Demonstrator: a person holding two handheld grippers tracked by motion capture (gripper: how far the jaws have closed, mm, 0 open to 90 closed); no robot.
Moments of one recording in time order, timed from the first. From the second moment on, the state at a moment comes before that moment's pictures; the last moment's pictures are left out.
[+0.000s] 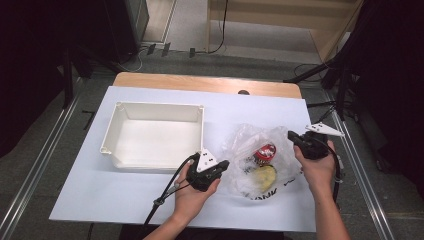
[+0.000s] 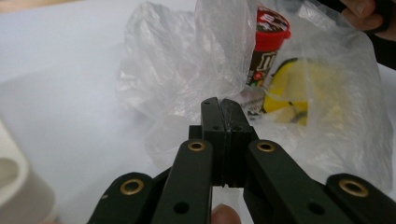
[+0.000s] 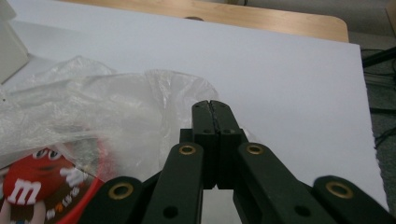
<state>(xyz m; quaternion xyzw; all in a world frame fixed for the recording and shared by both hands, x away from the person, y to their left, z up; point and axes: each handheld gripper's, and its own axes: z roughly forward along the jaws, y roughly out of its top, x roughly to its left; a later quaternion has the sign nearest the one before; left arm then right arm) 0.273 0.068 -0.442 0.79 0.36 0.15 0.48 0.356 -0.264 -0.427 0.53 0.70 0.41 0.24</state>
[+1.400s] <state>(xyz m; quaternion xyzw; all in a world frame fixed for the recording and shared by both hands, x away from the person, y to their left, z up) 0.282 0.029 -0.446 0.78 0.38 0.16 0.47 0.324 -0.248 -0.401 0.48 0.69 0.49 0.23</state>
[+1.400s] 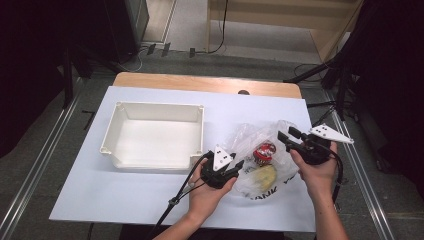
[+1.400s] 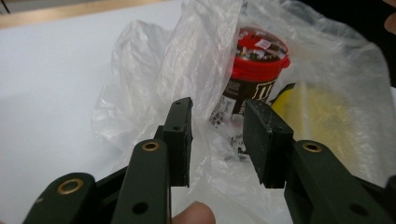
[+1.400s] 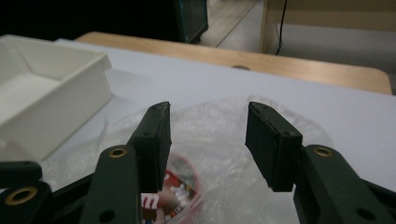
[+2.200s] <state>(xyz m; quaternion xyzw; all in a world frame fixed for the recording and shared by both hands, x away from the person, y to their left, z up) 0.321 0.008 -0.464 0.79 0.43 0.17 0.40 0.345 -0.259 -0.449 0.51 0.73 0.43 0.18</state>
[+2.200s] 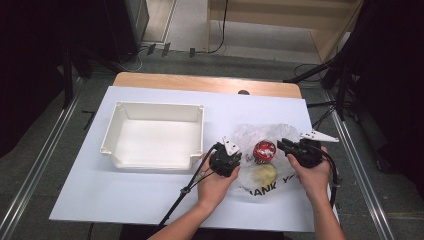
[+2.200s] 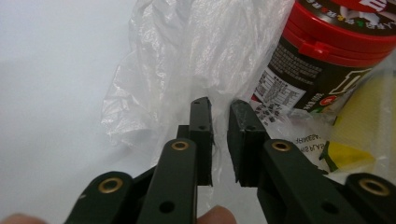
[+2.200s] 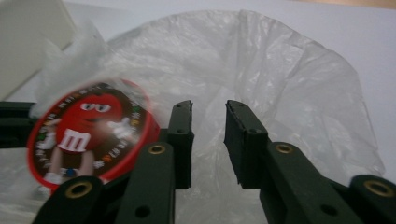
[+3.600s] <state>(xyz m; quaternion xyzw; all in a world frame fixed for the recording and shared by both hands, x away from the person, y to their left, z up) 0.361 0.002 -0.478 0.78 0.47 0.17 0.37 0.396 -0.261 -0.482 0.59 0.71 0.32 0.21</state>
